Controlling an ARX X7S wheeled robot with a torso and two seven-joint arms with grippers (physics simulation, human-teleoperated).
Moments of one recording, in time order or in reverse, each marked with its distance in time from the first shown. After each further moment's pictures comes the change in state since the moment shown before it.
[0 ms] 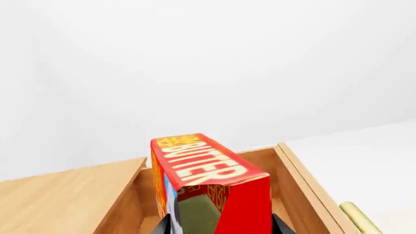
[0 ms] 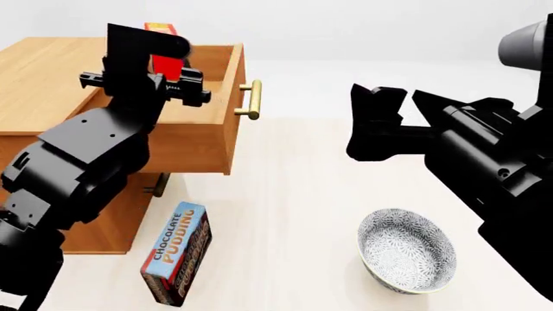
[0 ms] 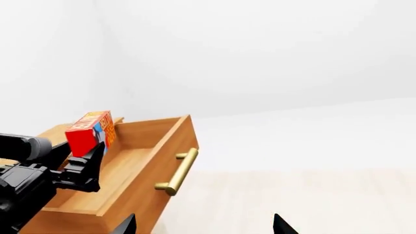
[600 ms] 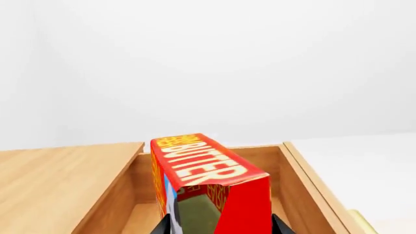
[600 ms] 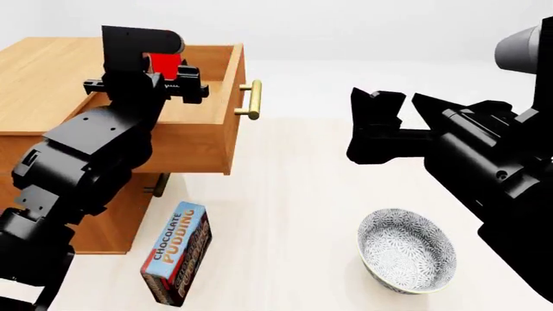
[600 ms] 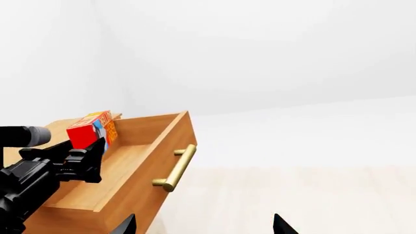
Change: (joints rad) left arm -0.002 0.049 -0.049 -0.118 -0.033 0.043 0.023; right arm -0.005 0.007 -0.006 0.002 0.000 0.005 -0.005
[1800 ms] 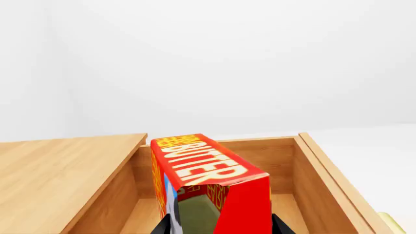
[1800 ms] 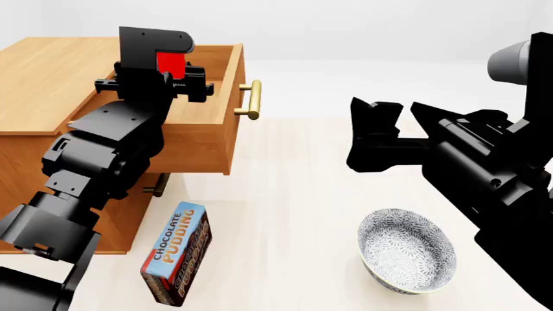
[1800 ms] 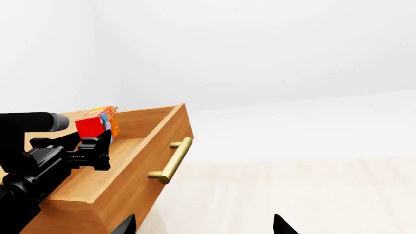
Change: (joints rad) left arm -0.070 0.110 0.028 -0.260 0.075 0.064 0.048; right arm -0.038 0.013 -0.003 -0.006 -0.020 -0.006 -0.019
